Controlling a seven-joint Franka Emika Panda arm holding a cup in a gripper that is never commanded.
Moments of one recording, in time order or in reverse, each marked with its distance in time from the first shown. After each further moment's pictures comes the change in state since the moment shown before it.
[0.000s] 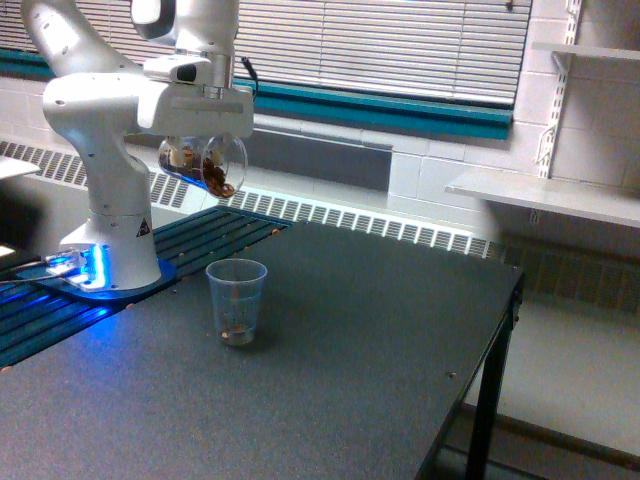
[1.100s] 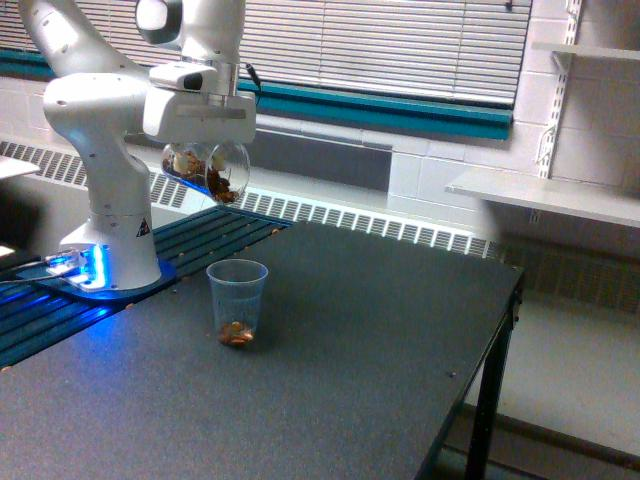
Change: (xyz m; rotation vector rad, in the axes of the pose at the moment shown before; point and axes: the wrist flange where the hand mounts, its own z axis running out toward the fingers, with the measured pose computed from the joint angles) arm -0.004 -0.008 0.009 -0.021 -0.028 -0.028
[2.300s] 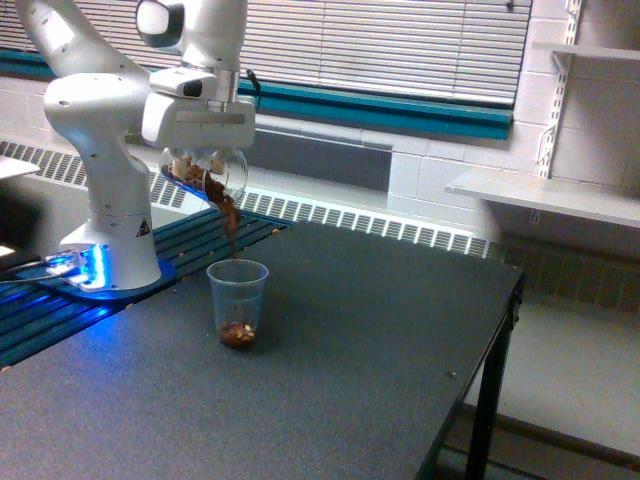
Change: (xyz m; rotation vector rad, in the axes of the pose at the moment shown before) arm -0.001 0.000 0.009 -0.025 -0.039 0.004
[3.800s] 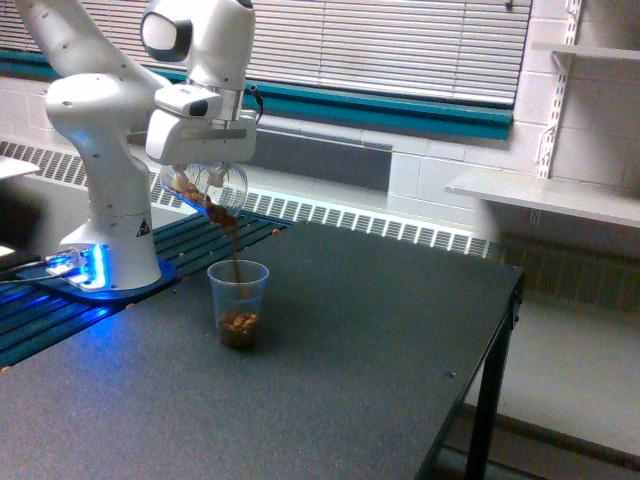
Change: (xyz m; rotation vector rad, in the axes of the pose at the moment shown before) arm 0.001 -0.009 0.024 -0.047 -0.055 -0.034
